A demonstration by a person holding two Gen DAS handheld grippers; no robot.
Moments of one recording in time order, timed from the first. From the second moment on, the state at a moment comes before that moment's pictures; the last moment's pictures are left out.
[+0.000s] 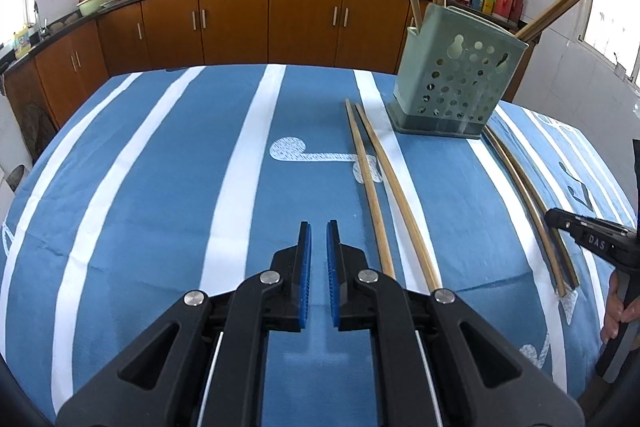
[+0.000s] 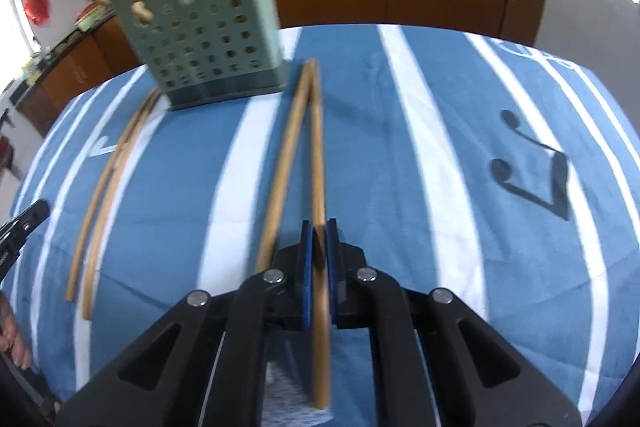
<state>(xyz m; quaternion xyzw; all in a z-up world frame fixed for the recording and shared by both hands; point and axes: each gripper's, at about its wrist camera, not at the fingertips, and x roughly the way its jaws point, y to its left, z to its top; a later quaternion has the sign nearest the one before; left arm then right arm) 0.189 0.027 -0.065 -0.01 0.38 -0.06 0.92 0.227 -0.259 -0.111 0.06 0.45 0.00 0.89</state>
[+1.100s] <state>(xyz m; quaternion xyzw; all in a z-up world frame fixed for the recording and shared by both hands) 0.212 -0.016 -0.089 -0.02 0.42 -0.10 0.90 0.230 -0.268 -0.112 0.07 0.44 0.00 0.90</state>
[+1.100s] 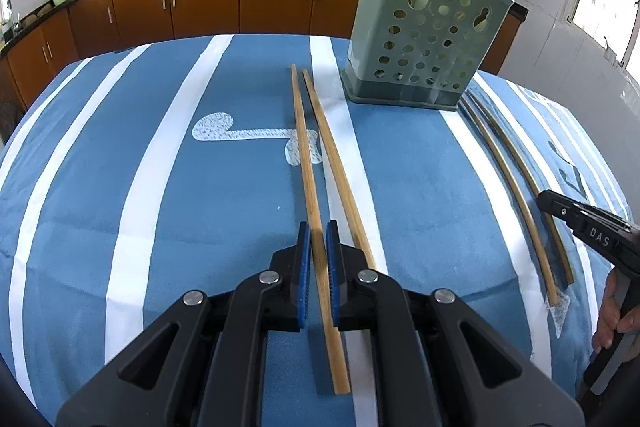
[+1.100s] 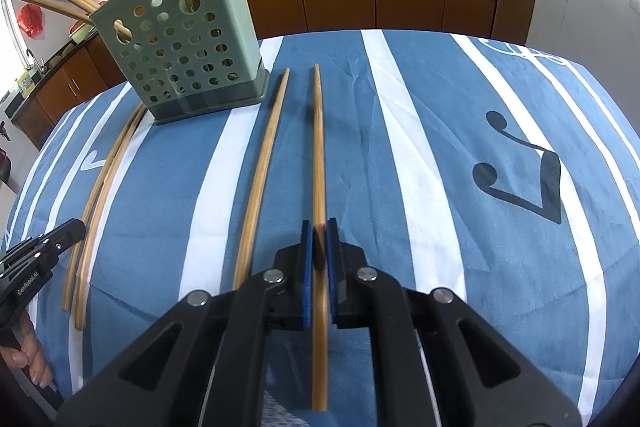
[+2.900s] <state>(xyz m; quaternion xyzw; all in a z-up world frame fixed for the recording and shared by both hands) 0.219 0.043 -0.088 -0.05 0.43 -0.06 0.90 0.216 -0.278 -0.115 0.05 0.42 0.00 0.90</state>
